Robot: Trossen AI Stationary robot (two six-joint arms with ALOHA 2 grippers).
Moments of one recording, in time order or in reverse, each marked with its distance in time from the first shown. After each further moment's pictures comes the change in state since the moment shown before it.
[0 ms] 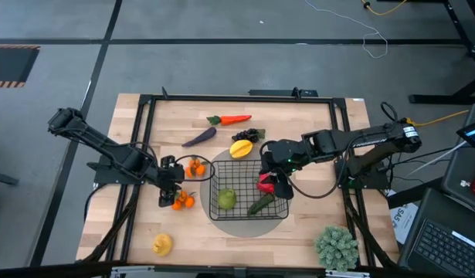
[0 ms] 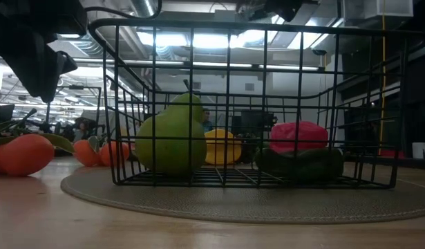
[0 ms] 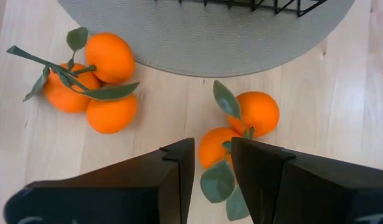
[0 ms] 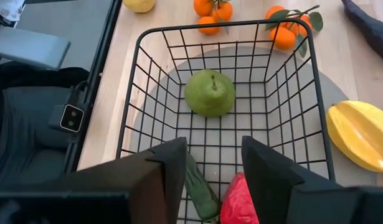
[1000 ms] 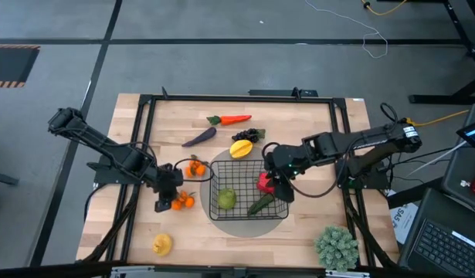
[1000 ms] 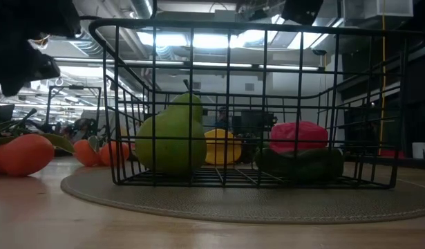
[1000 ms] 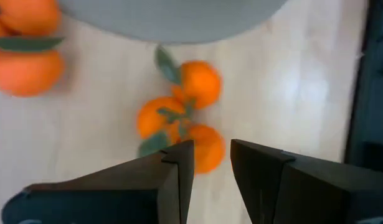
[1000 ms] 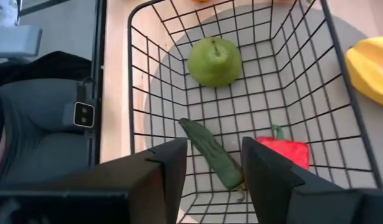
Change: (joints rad) left arm -0.009 -0.005 -0.002 0.034 0.232 -0.153; right arm 0.036 0.000 -0.002 -0.089 0.003 0.226
